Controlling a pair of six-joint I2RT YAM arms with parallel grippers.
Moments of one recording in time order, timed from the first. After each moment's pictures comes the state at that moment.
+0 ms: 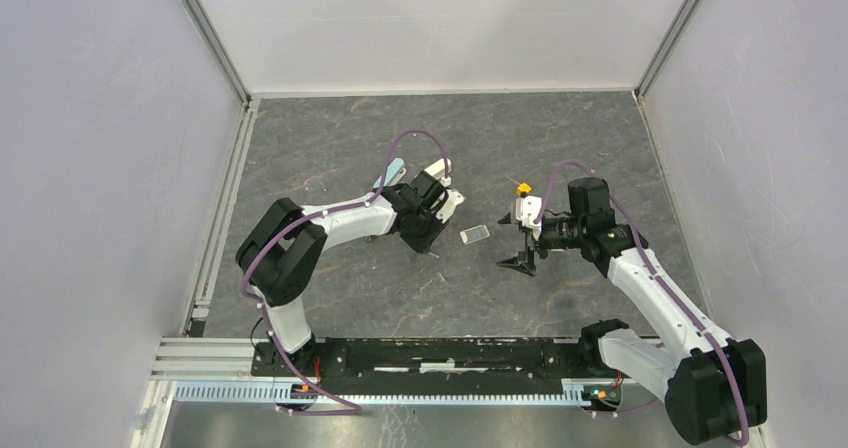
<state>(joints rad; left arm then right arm) -0.76 1.80 1.11 -0.46 0.09 0.07 0.26 1.00 0.65 -0.41 -0.99 -0.85</state>
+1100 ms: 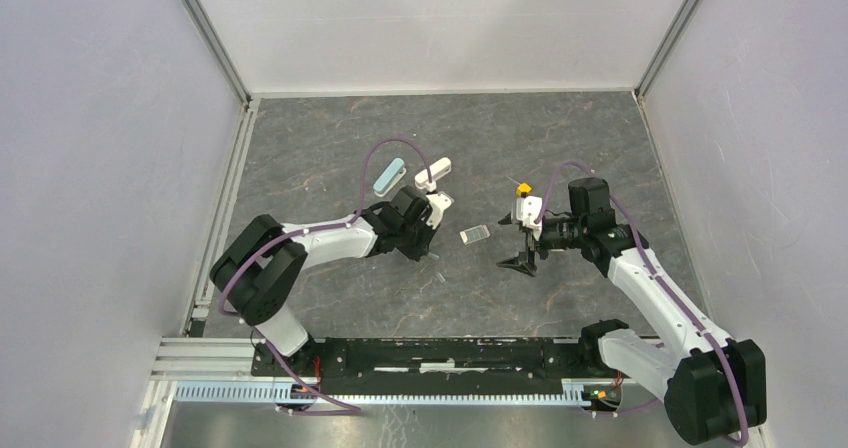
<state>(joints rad) -0.76 1.64 0.84 -0.15 0.09 -0.03 0.25 1.00 0.65 -0.41 -1.00 -0.86</state>
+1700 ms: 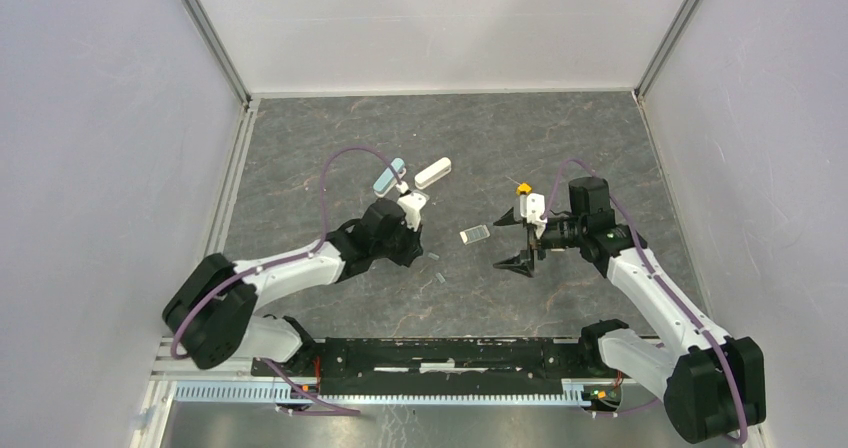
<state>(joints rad) -0.76 1.32 0.62 0.01 0.08 -0.22 0.25 1.01 0.62 -0.30 -1.11 -0.74</state>
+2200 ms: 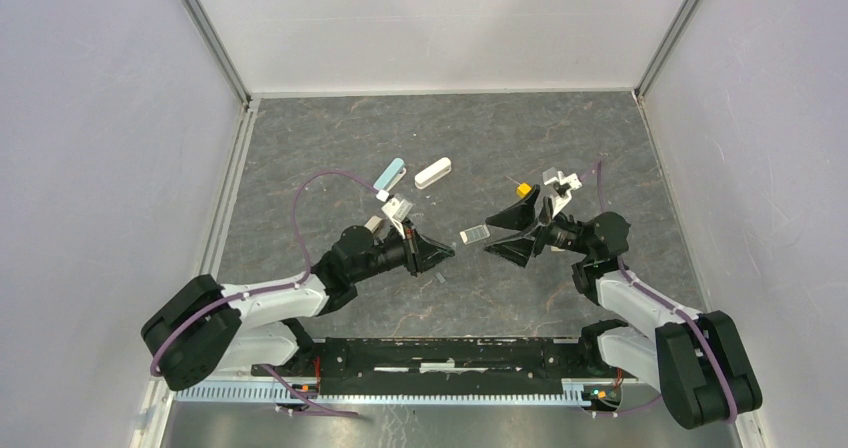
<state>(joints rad) -0.84 1.18 0.35 0.72 0.28 -0.59 0.25 1.07 0.28 1.03 -1.08 0.66</state>
